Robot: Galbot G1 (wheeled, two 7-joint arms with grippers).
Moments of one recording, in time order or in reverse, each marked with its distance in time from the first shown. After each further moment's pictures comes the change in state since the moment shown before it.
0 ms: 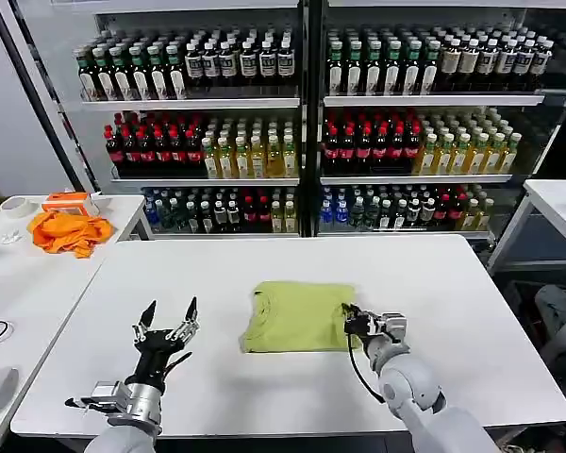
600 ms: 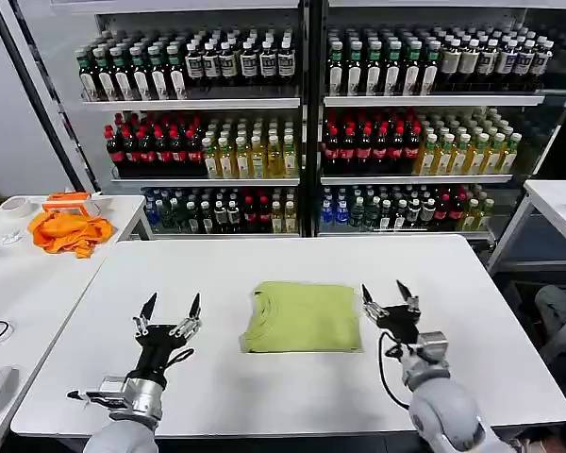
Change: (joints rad) left arm -0.023 0.011 0.013 -0.002 0.132 0.022 -0.001; right arm -0.220 -0.045 0.173 0.182 -0.258 0.254 -0.042
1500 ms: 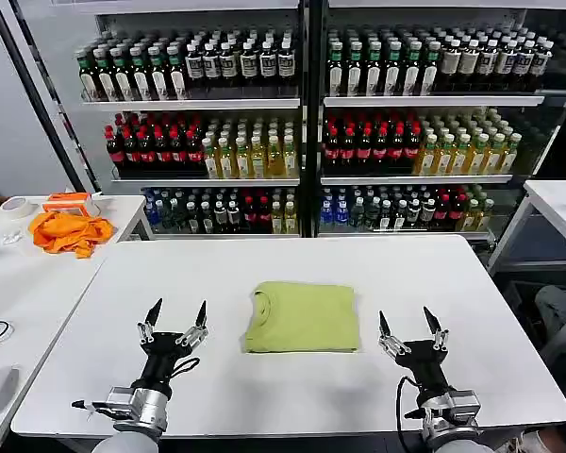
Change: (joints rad) left arm 0.047 -0.024 0.010 -0.033 0.078 0.004 0.003; right arm -0.302 0.074 0.124 0.179 -0.153 0.107 -0.016
